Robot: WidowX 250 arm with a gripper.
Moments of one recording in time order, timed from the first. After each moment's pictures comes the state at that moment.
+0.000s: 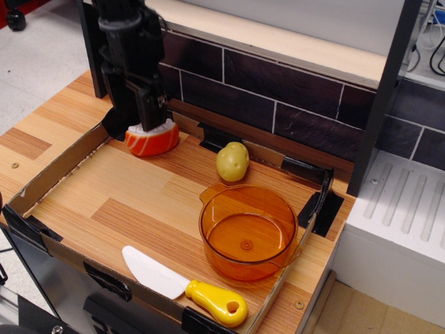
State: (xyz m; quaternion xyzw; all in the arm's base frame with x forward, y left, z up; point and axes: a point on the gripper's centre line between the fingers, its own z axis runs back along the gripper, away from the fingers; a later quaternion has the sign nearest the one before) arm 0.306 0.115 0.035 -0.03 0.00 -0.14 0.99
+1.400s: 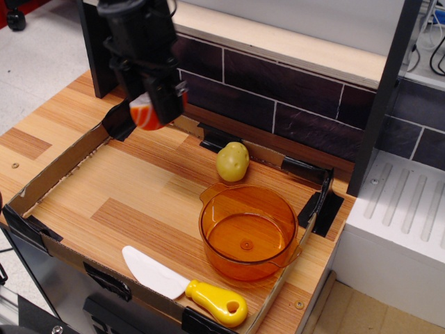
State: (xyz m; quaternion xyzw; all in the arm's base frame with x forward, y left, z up) arm 0.276 0.049 0.091 -0.09 -0.04 -0.14 0.99
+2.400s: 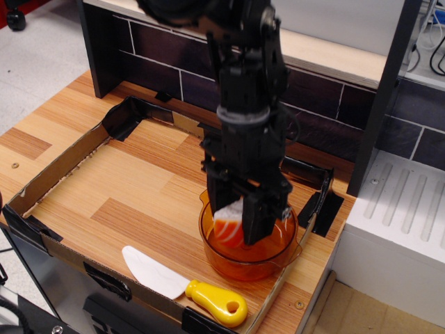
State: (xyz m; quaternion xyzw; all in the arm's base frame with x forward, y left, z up) arm 0.231 -0.051 0.029 -0.08 0.07 -0.16 0.98
